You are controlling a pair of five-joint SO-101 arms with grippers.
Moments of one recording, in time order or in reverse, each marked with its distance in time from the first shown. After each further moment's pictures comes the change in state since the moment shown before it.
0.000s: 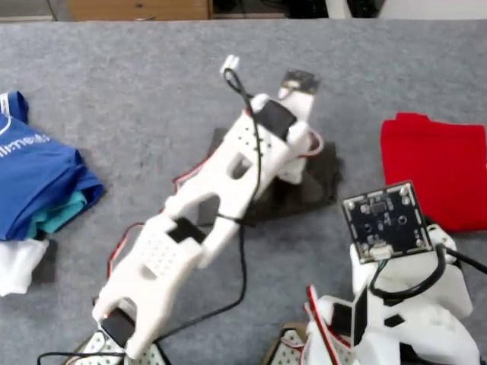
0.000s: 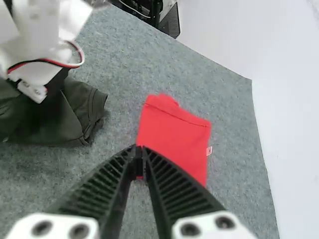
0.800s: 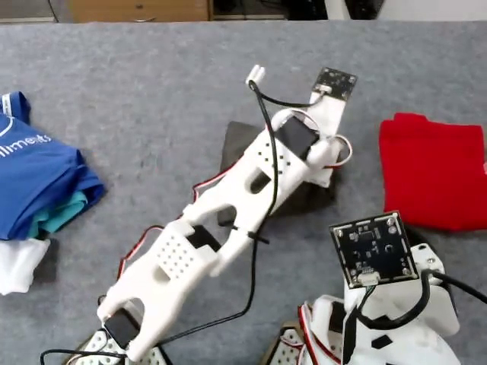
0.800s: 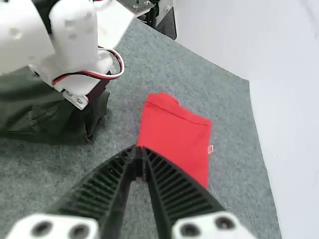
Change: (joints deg) left arm 4.9 5.1 -6.2 -9.4 0.2; right arm 0.0 -7.2 6.5 0.0 0.0
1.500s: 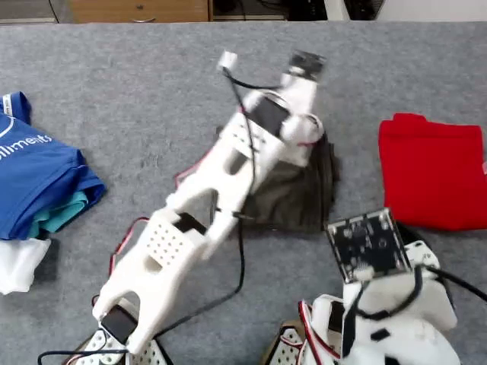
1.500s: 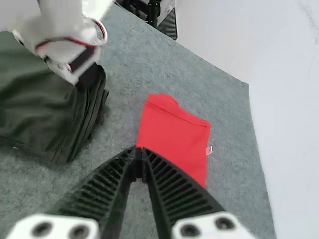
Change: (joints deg) left arm -8.9 0.3 -1.2 2.9 -5.1; right arm 0.0 0.0 2.4 0.0 2.1
